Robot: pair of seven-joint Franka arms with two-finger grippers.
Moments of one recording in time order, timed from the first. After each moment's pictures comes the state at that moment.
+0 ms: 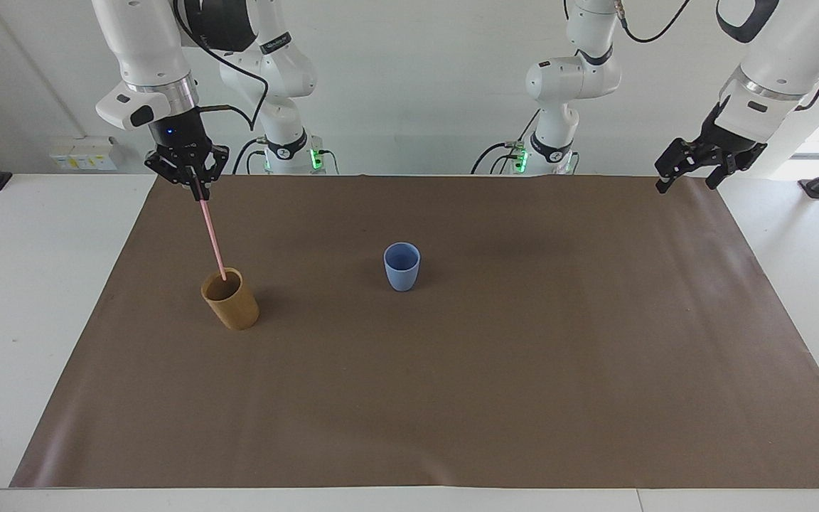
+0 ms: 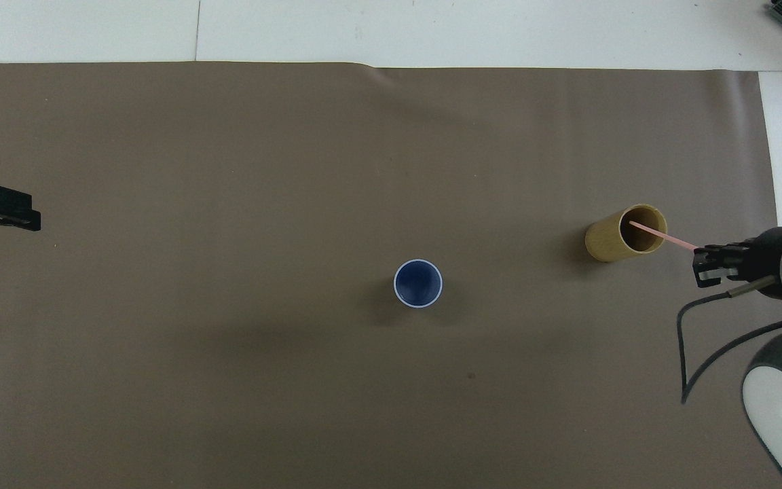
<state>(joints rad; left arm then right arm) 0.08 -0.03 -0.09 -1.55 -0.02 1.50 -0.08 -0.14 -0.23 0.14 -1.91 -0.02 1.80 -0.13</state>
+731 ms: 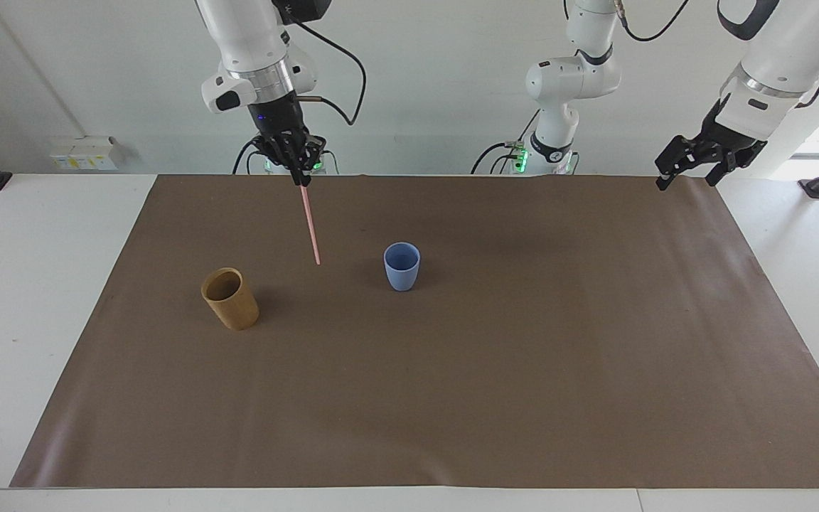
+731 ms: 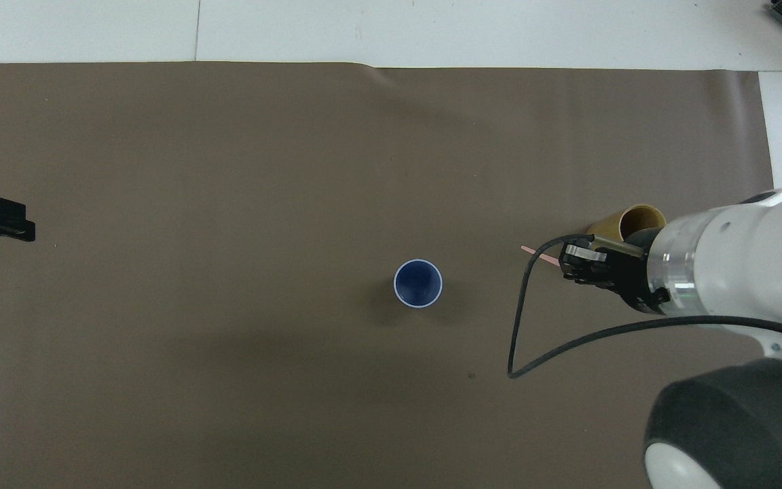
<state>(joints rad) 0.08 -0.03 -0.09 -1.55 -0.02 1.49 -0.08 0.12 -0.18 0.20 -1.83 0.15 1.79 0.72</state>
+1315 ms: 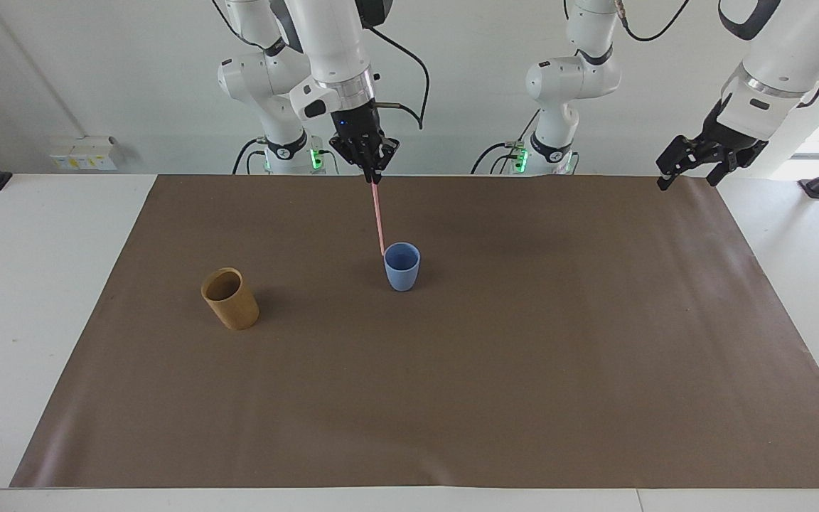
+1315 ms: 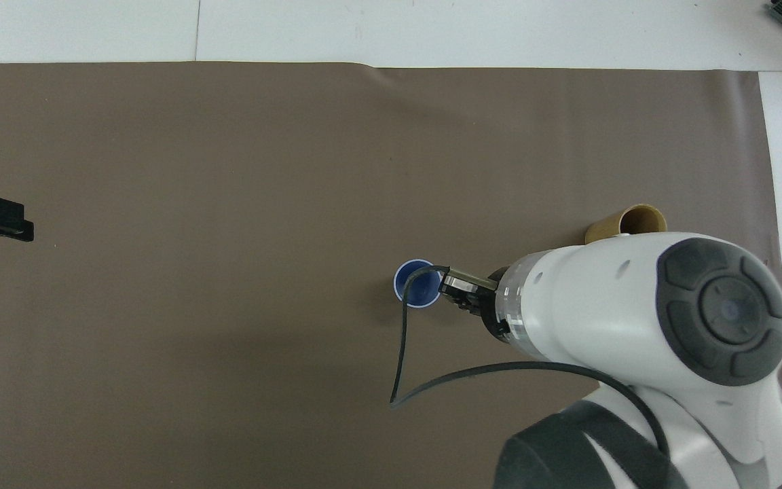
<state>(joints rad) 0.08 -0.03 -0.09 -1.55 -0.02 1.49 -0.08 0.30 -0.11 0.21 -1.84 0.15 1.85 0.88</state>
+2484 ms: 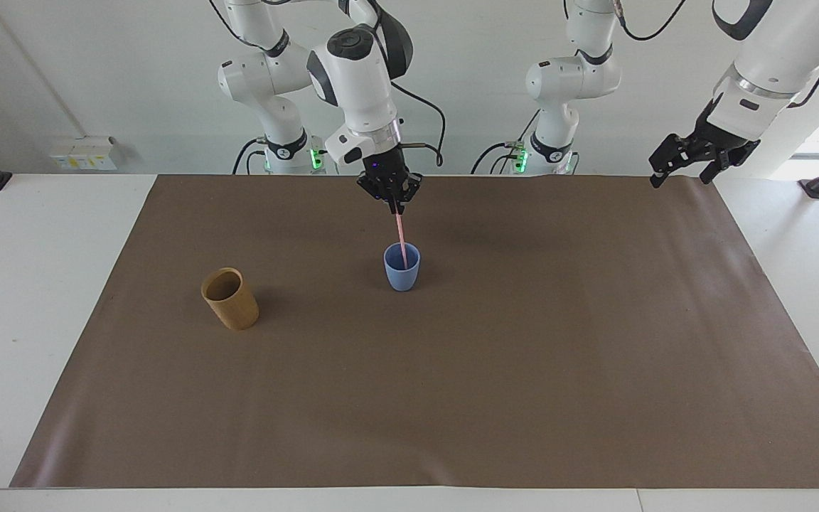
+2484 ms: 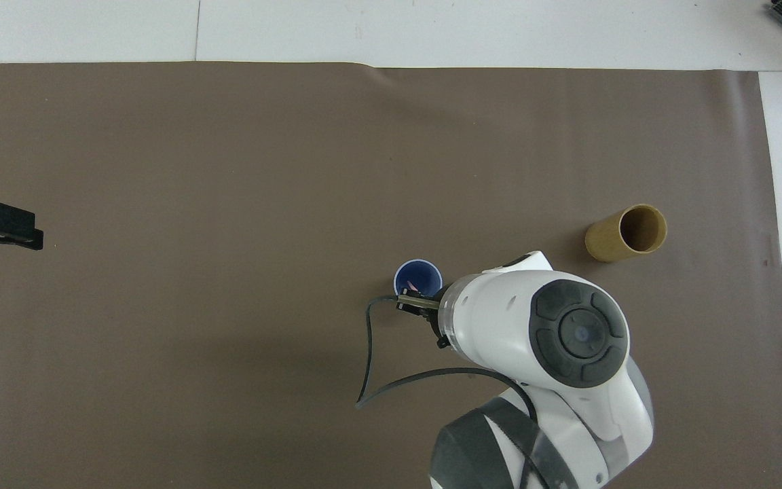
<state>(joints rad) 0.07 -0.04 -0.09 -1.56 -0.02 1.48 -0.08 0.36 -0.07 0.21 -2.05 0.15 2.14 0.79</state>
